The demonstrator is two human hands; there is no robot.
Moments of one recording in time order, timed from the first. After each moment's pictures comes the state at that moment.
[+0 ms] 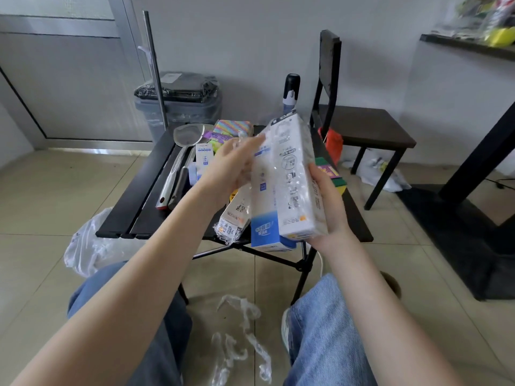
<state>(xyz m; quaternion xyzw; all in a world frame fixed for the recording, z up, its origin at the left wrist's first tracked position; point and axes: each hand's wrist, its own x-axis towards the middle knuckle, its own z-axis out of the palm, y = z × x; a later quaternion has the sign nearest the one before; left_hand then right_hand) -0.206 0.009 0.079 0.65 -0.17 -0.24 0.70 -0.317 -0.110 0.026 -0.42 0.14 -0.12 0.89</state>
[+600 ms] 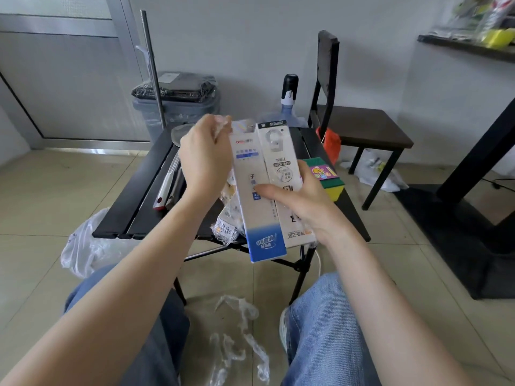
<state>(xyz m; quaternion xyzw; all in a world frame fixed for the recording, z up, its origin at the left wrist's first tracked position) -0.189 0.018 0.082 0.83 -0.16 0.19 0.50 -0.315 -0.098 0.056 -0.70 0.14 -0.17 0.68</state>
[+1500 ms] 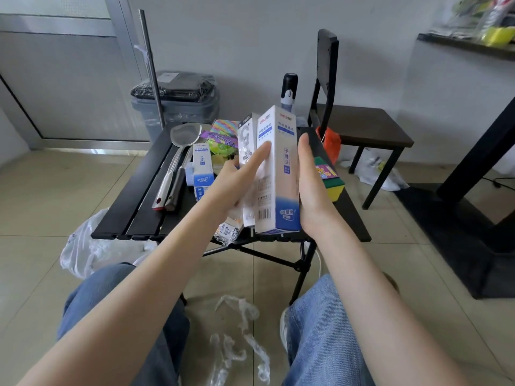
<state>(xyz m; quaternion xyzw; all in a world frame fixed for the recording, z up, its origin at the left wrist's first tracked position) -0.221 0.013 0.069 0.78 -0.19 -0.24 0.54 -0.301 -0.092 0.065 -0.60 0.16 -0.14 0.77</state>
